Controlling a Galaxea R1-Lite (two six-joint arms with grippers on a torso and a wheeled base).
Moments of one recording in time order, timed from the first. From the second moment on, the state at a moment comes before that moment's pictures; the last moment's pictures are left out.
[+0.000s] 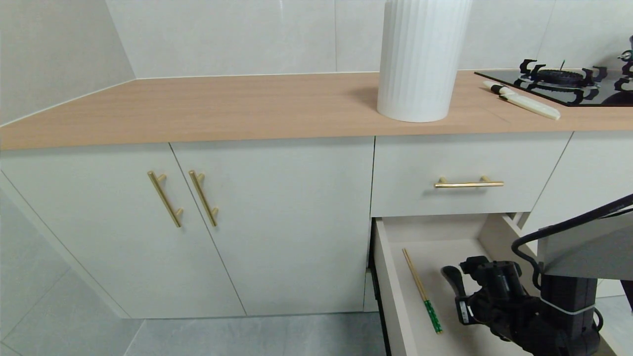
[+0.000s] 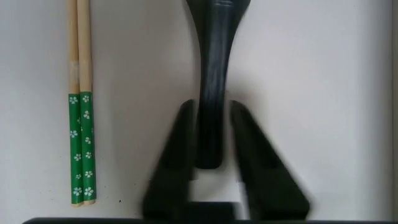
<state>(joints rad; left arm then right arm) 0.00 0.00 0.00 0.00 0.06 -0.01 0.28 2.36 -0.45 -1.17 -0.25 0.09</state>
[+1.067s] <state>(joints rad) 0.00 0.00 0.00 0.00 0.06 -0.01 0.26 1.67 -0.53 -0.36 -0.21 0.09</state>
